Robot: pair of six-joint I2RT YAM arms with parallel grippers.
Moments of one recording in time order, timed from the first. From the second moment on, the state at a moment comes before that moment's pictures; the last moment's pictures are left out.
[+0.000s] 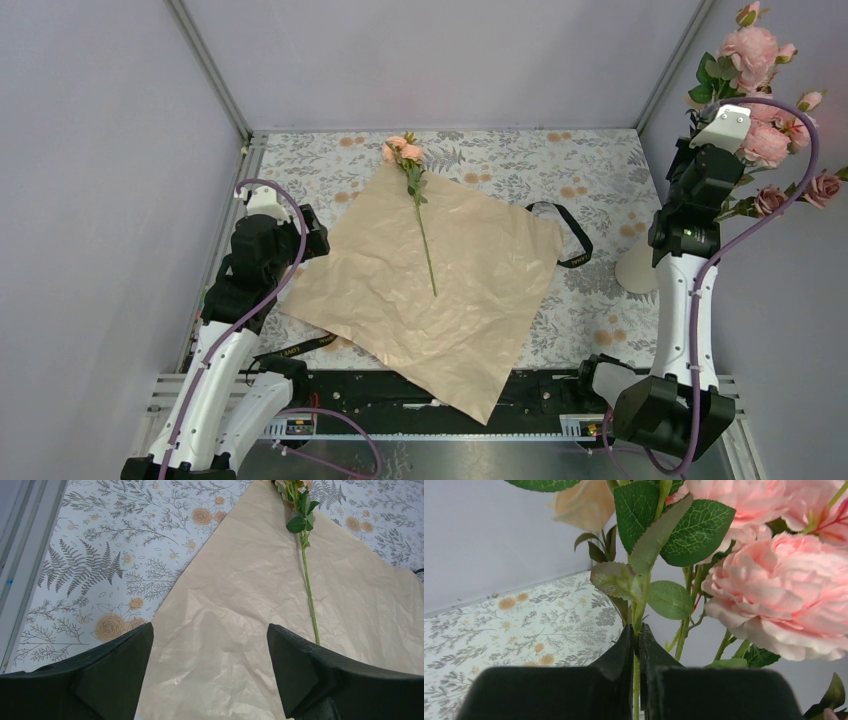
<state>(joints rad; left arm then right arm) -0.19 0.72 0.82 -0.54 -0.15 -0.31 -0.31 1.09 1.13 -0.06 0.22 -0.14</state>
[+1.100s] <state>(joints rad) -0.19 0.75 0.82 -0.54 -0.15 -0.31 -0.31 1.01 0.84 0.10 0.25 -0.19</state>
